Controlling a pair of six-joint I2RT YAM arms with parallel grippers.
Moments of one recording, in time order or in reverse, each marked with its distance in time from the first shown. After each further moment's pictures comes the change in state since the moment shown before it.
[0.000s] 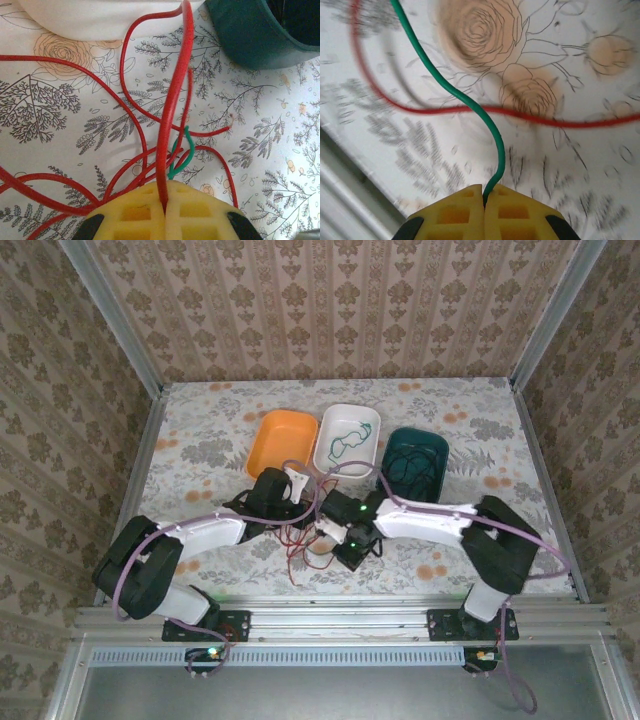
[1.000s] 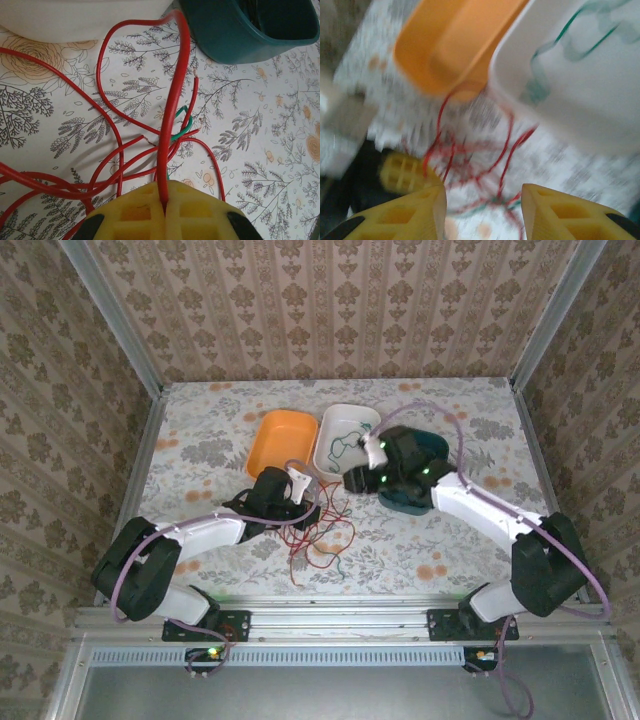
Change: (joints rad) left arm -0.005 -0.012 0.006 -0.008 0.062 0.019; right arm -0.357 -0.188 -0.051 0.423 -0.153 0.239
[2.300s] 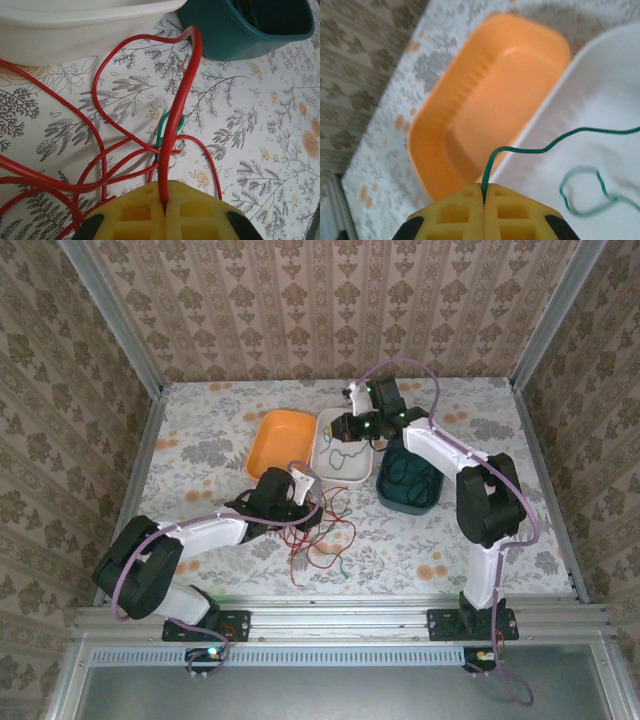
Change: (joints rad) left arm -0.016 0.011 0.008 0.003 0.008 0.001; right arm -0.175 0.498 0.554 0.014 -0.227 0.001
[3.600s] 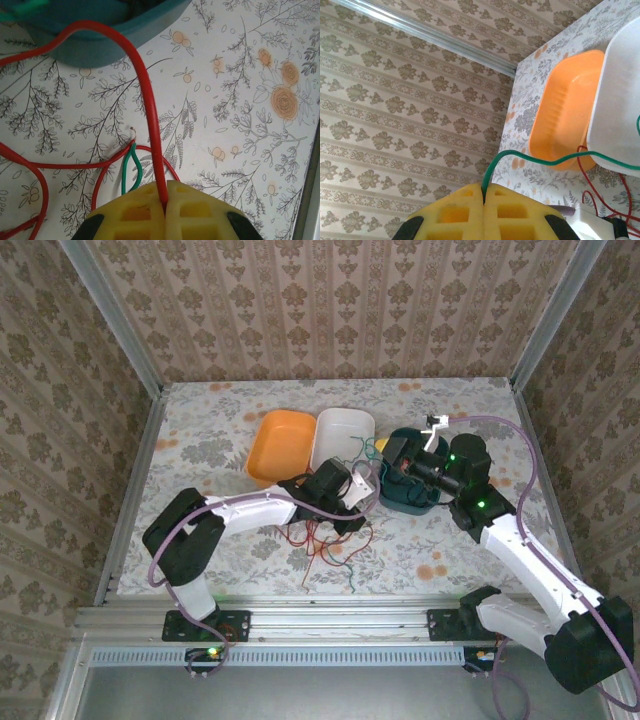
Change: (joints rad) left arm -0.227 0.293 0.407 -0.286 0.001 0.272; right arm -0.043 -0.925 -0.772 0.459 0.070 0.756
